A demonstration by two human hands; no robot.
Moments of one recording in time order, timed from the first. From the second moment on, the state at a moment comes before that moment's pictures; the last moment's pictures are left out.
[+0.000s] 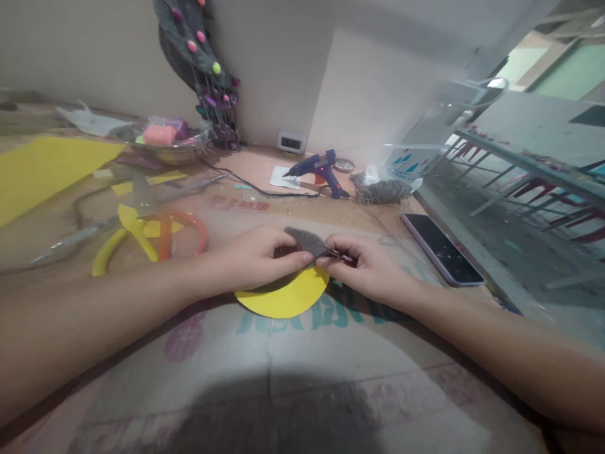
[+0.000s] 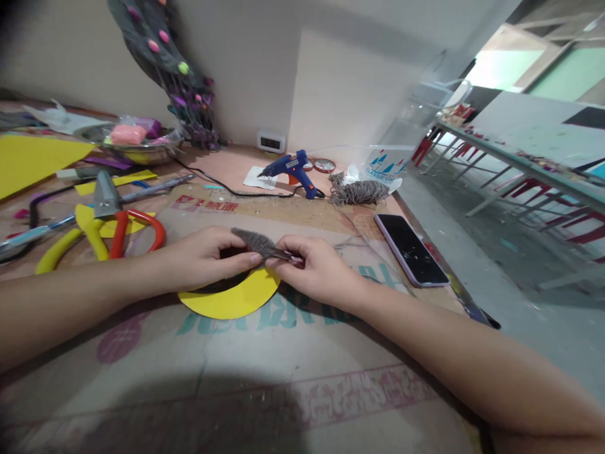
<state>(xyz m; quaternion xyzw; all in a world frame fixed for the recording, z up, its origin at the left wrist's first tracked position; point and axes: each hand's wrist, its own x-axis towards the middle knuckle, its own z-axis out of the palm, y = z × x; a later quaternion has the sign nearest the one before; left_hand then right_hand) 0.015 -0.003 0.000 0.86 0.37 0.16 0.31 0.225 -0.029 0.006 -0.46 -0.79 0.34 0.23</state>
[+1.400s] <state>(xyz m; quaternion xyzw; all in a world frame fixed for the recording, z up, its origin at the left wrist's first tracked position) 0.008 0.000 -0.001 0.79 0.39 0.16 0.45 0.230 -0.029 0.010 -0.36 -0.70 0.55 0.27</state>
